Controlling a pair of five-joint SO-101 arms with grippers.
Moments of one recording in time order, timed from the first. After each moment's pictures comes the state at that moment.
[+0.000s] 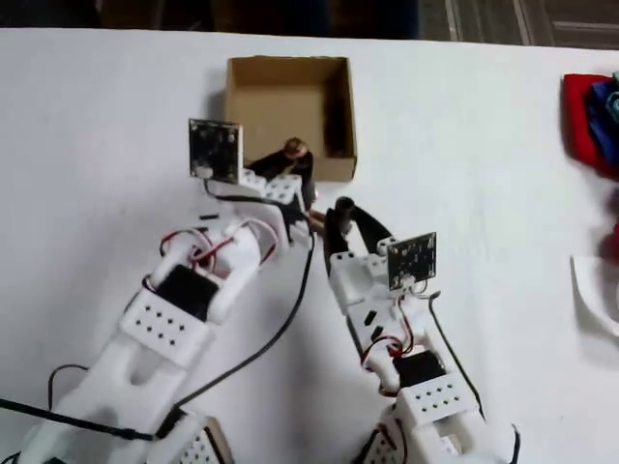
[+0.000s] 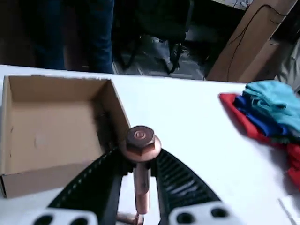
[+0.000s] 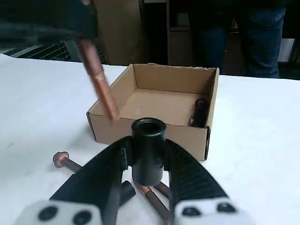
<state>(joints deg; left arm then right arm) 20.9 -42.3 47.7 18.1 23.3 -22.7 -66.3 96.1 -10.1 -3.2</state>
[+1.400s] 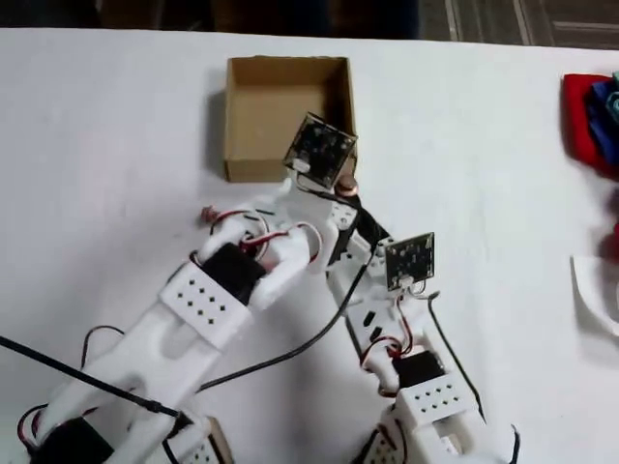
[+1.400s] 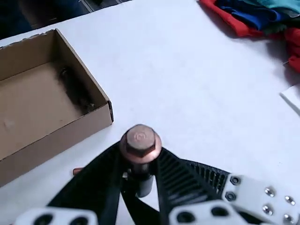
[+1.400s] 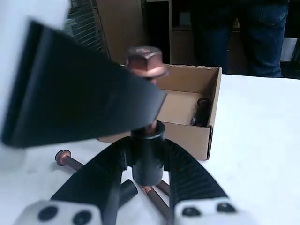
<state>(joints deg) 31.4 -30.4 35.6 37.1 8.7 -22.9 -66.3 96.1 -10.0 -3.2</state>
